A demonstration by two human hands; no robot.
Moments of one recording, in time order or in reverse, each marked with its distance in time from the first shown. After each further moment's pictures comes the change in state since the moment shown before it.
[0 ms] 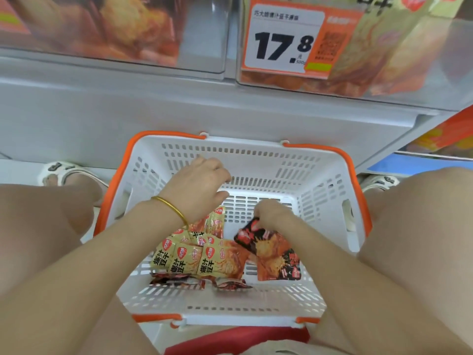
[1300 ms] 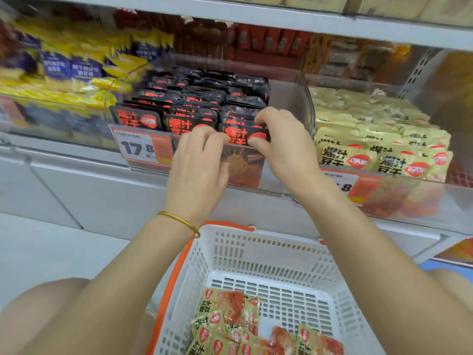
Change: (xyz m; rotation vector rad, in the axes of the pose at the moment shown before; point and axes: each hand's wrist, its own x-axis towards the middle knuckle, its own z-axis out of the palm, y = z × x) left_hand -0.032 -0.064 -0.164 0.038 0.976 -0.115; right_hand -0.151 -0.154 -0.247 0.165 1.273 -0.403
